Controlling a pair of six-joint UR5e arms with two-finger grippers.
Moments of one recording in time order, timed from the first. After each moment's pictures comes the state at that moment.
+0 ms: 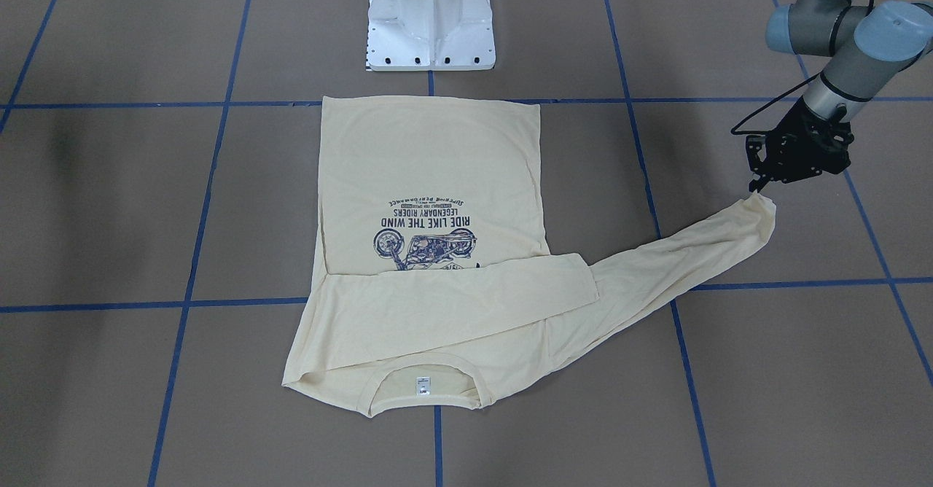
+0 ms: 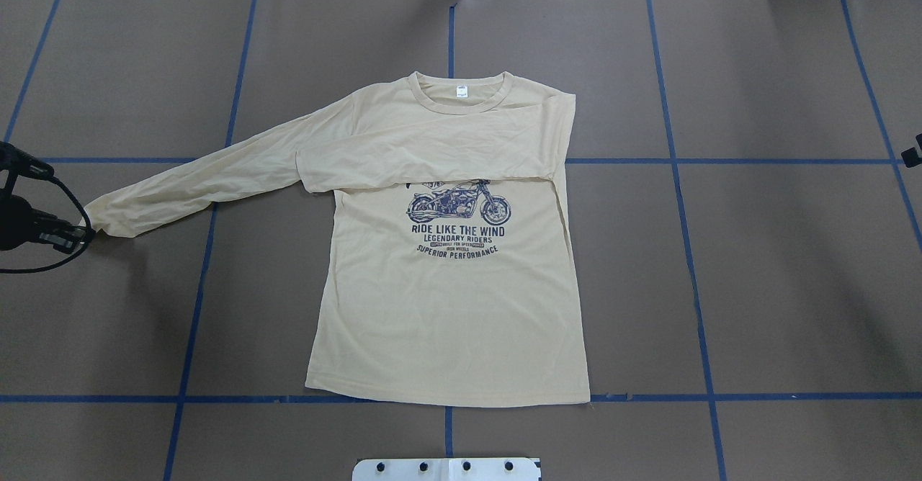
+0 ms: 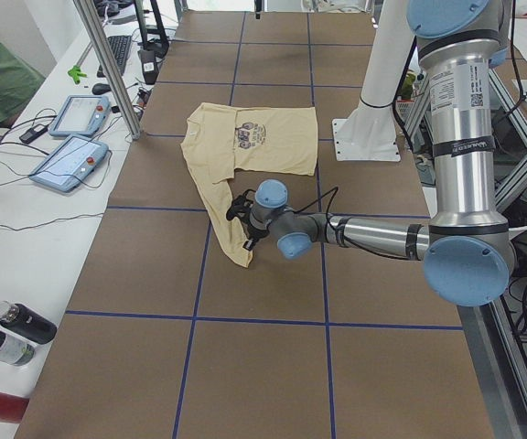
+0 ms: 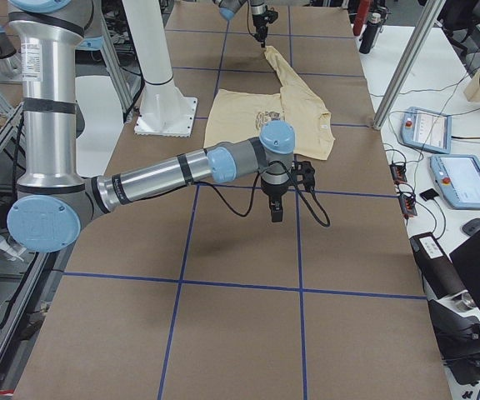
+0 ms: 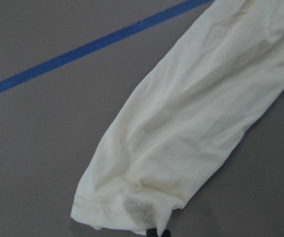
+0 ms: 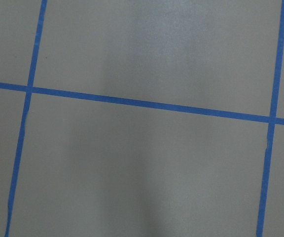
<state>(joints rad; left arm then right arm) -0.89 -1.45 -1.75 -2.37 -2.06 -0.54 1.35 -1.61 1.93 -1.57 2.34 0.26</state>
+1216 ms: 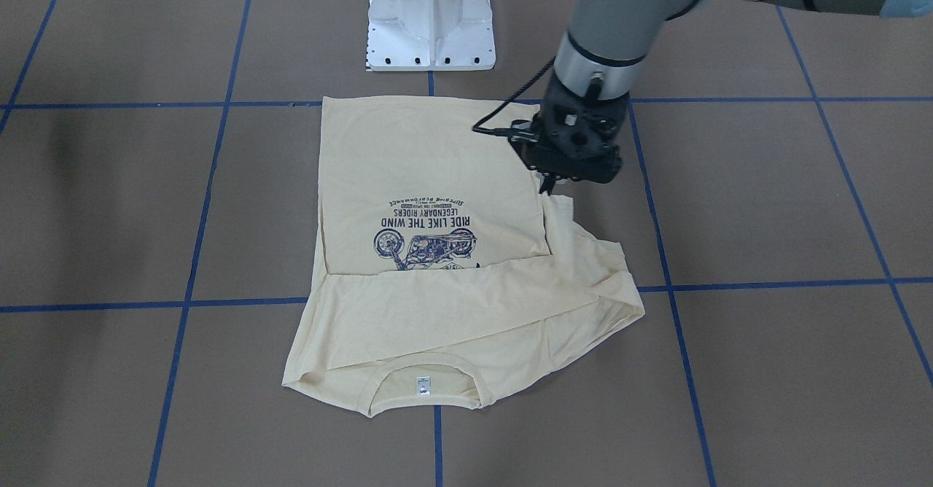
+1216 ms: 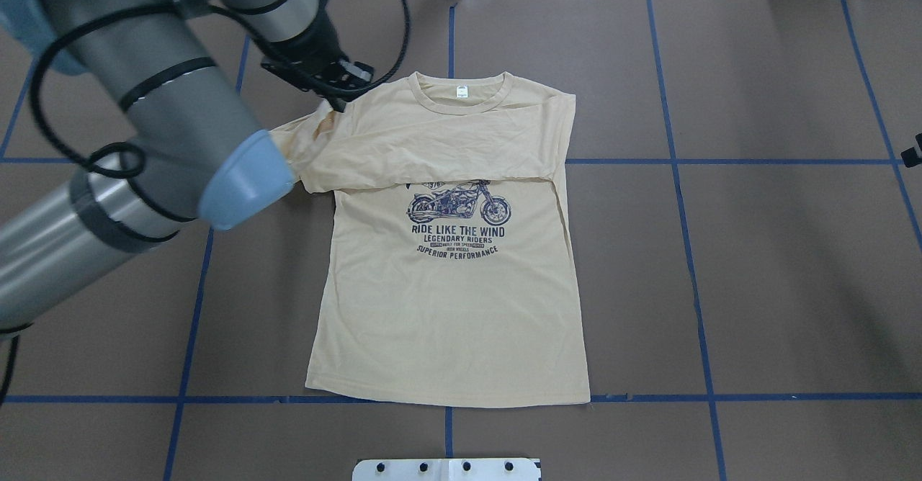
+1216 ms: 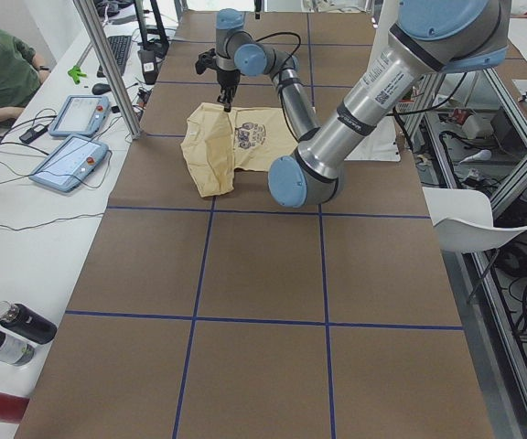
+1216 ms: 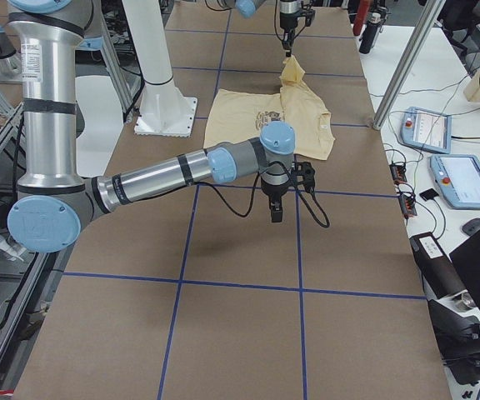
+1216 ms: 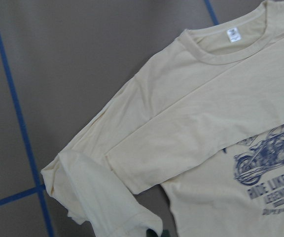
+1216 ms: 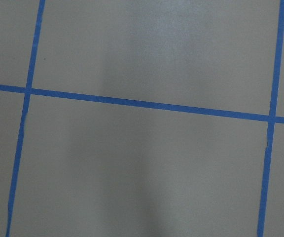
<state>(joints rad) -0.81 -2.47 -1.70 -1.31 -2.06 -0.74 1.35 -1.61 1.93 -1.57 2.34 0.27</state>
